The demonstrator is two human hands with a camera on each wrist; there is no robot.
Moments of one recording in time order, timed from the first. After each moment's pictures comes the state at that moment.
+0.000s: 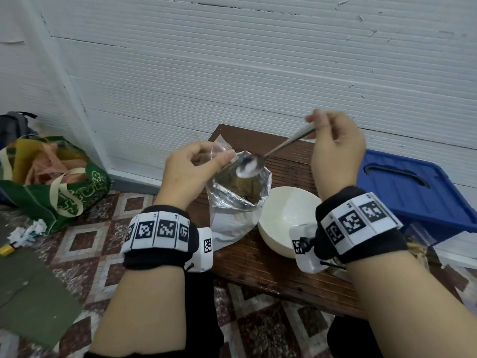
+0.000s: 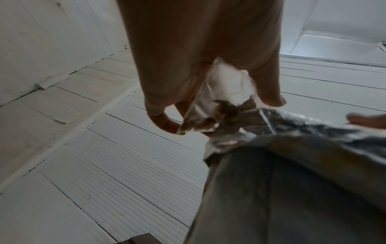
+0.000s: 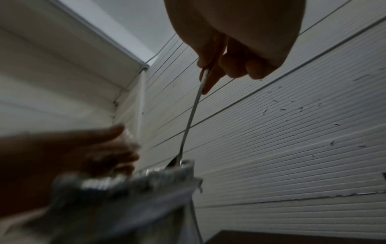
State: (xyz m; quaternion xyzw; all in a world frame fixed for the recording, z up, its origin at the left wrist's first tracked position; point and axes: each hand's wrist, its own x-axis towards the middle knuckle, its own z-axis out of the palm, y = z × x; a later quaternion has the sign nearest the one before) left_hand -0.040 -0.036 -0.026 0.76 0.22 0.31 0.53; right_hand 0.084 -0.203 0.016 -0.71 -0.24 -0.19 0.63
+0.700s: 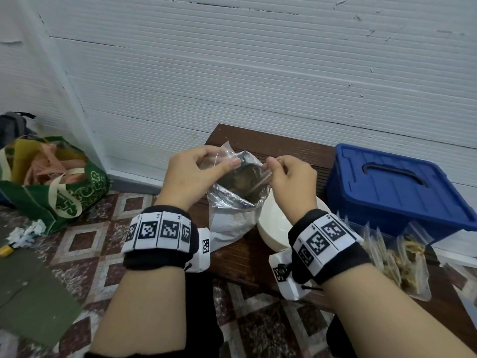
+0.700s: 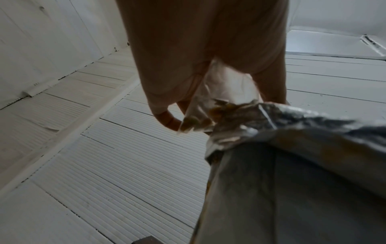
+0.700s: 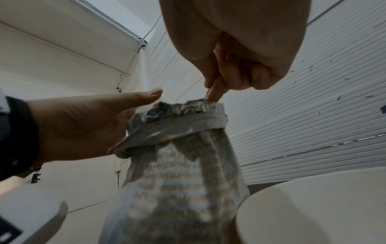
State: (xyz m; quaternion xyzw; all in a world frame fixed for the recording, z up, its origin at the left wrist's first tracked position) left_hand -0.041 -0.044 -0.023 0.78 0.23 0.28 0.50; right_hand 0.063 -0.186 -0.031 -0.83 -0.25 -0.04 0.49
